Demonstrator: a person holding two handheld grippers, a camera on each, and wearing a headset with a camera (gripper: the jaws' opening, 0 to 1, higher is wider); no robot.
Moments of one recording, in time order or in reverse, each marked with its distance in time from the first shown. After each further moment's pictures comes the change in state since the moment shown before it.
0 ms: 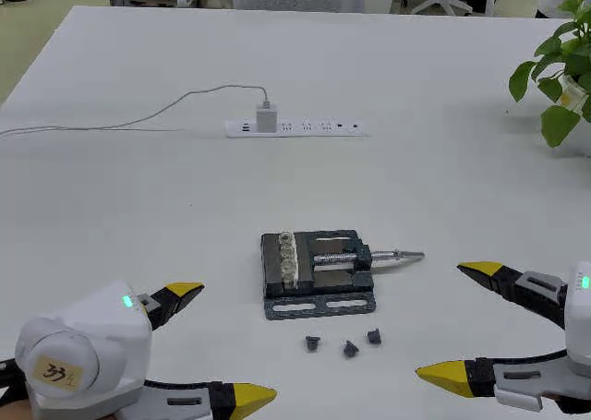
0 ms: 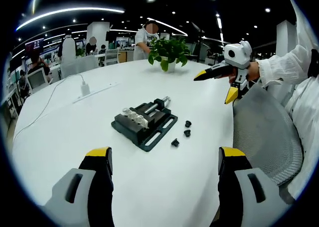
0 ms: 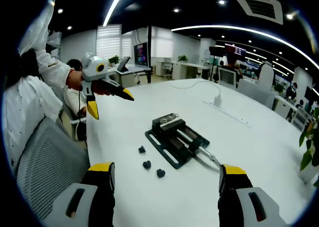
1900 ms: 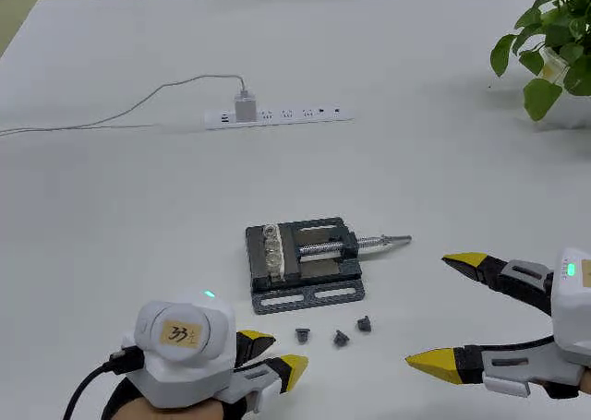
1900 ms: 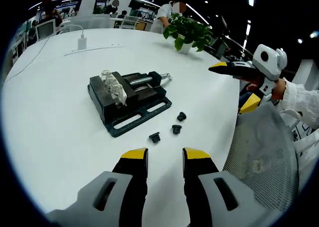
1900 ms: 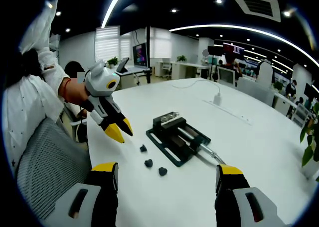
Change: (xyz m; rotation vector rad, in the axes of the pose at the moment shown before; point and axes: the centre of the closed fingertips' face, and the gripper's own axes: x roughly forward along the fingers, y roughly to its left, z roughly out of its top) left arm 0.068 -0.035 -0.031 -0.332 0.180 0.014; right arm 0.000 0.002 -0.004 0.023 -0.005 0.002
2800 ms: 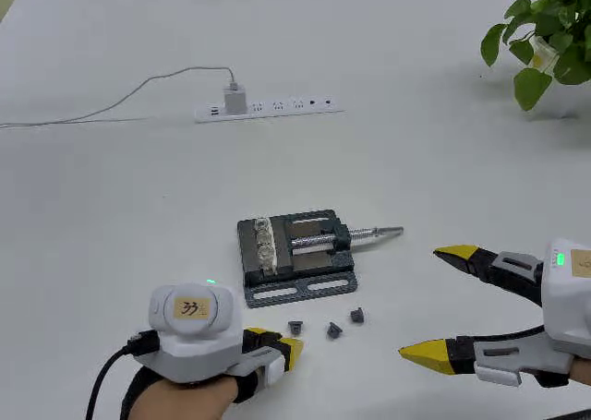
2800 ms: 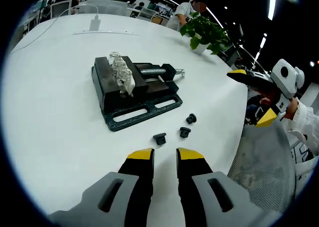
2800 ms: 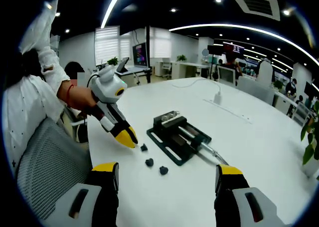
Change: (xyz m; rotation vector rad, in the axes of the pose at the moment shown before) left arm 0.025 0.009 -0.007 -0.163 0.026 0.043; right arm 0.000 0.001 -0.003 0.008 0.002 0.003
